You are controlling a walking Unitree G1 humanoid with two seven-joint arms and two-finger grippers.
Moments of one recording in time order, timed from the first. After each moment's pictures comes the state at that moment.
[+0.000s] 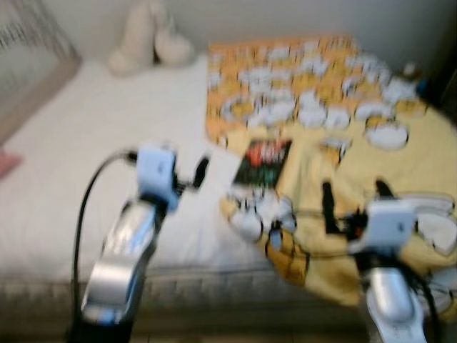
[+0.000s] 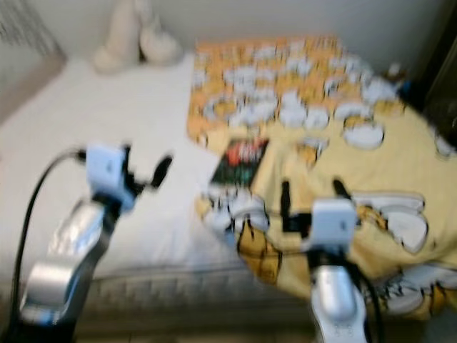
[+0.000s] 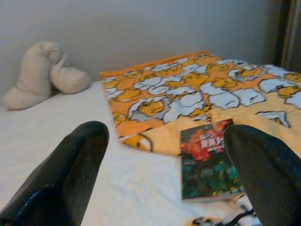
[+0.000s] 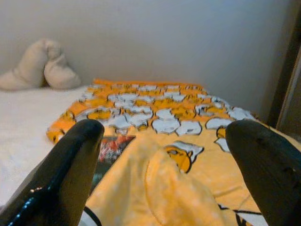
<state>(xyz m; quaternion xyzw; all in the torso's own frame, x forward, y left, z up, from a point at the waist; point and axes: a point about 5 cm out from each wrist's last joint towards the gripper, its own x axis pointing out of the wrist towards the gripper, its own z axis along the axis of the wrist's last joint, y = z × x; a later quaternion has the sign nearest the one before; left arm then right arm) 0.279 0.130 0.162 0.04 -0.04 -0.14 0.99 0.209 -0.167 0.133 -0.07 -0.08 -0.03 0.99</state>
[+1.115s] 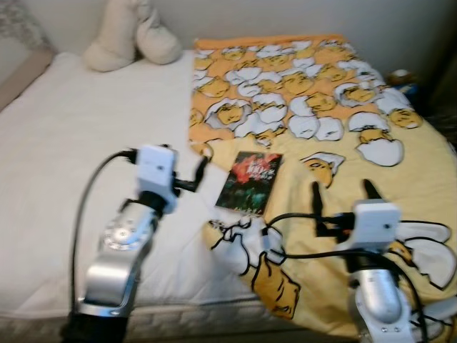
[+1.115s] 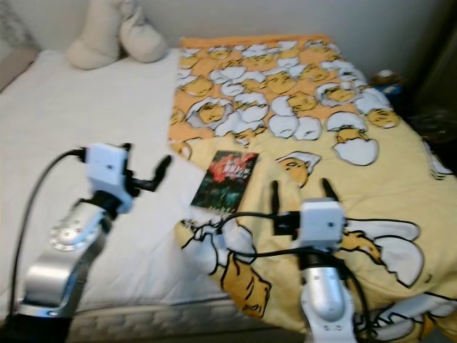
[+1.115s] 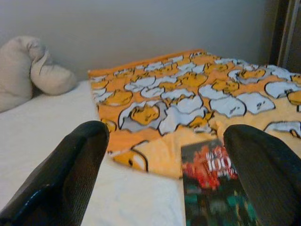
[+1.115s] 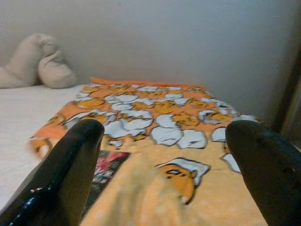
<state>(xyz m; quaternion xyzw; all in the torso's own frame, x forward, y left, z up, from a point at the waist) 0.280 0.141 0.154 0.05 -0.02 -0.14 0.99 0.211 -0.155 0.127 -0.06 -0.07 0.00 1.00</state>
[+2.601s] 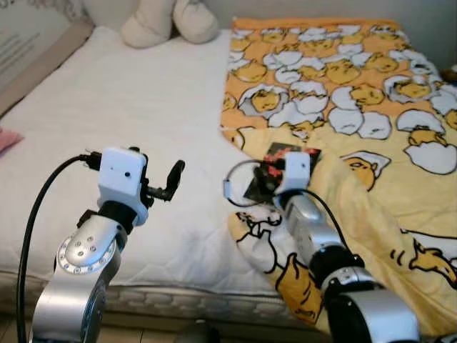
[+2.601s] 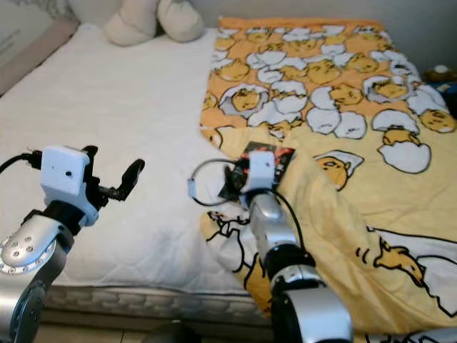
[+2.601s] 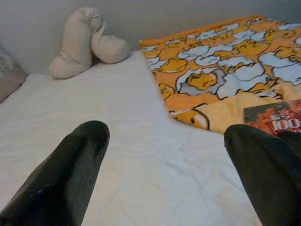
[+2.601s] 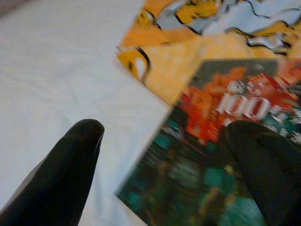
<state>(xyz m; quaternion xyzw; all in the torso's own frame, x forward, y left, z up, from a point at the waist) 0.241 0.167 0.181 0.09 0.00 -0.11 0.99 0.348 -0.107 0.065 0.04 0.14 0.07 0.99</state>
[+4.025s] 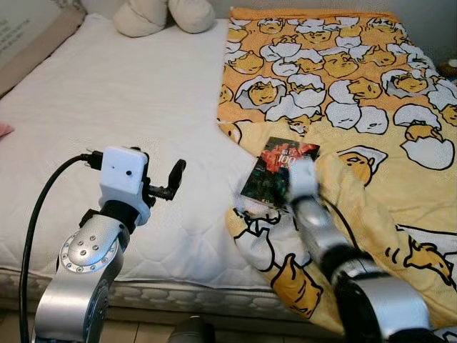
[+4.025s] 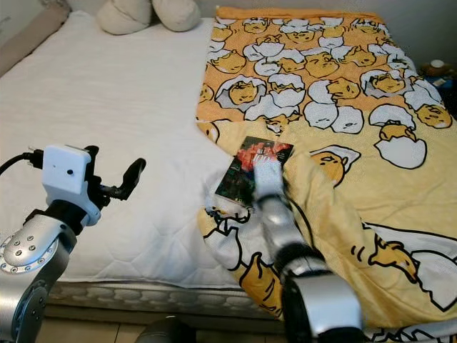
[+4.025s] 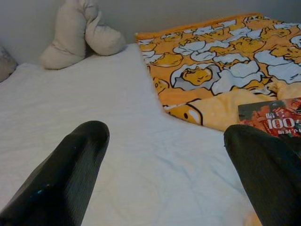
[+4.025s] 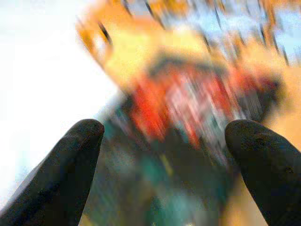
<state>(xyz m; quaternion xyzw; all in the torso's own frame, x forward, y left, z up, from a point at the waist) 0.242 0.165 0.182 0.08 0.00 -0.10 0.99 0.356 -0.116 0.073 -0.07 0.11 0.06 0.99</state>
